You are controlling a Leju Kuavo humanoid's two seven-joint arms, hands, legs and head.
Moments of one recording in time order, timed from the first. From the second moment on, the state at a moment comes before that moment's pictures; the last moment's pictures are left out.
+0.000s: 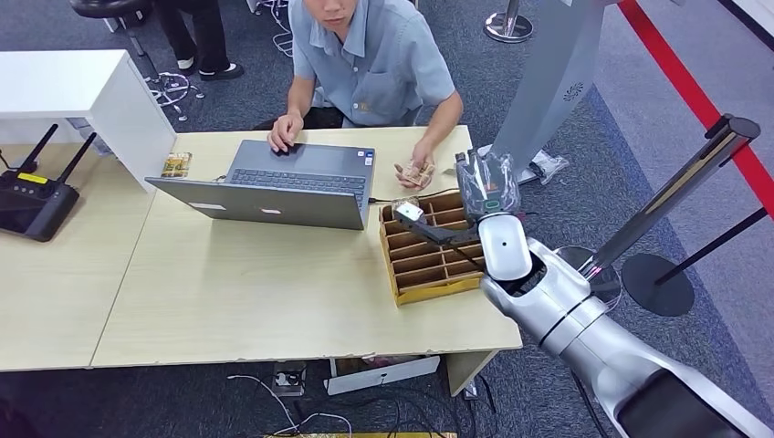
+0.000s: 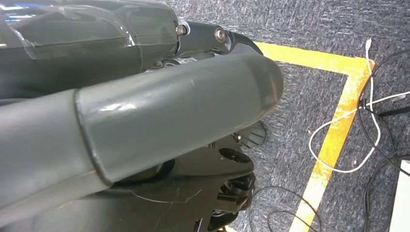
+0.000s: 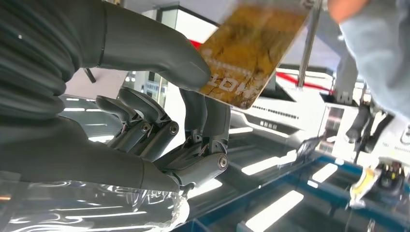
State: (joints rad) left arm -0.10 -0.10 -0.85 -0.28 1.22 0.63 -0.33; right arm -0.80 -0.19 0.92 -1.10 1.23 -0.12 0.48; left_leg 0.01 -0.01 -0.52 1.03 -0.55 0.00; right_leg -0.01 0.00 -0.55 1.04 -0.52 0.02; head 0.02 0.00
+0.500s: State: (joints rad) left arm -0.10 -0.11 -0.85 -0.28 1.22 0.63 -0.32; right arm -0.81 -0.20 0.90 -1.23 1.23 -0.12 0.47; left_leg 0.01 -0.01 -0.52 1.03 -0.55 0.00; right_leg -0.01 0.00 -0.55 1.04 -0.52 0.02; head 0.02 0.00
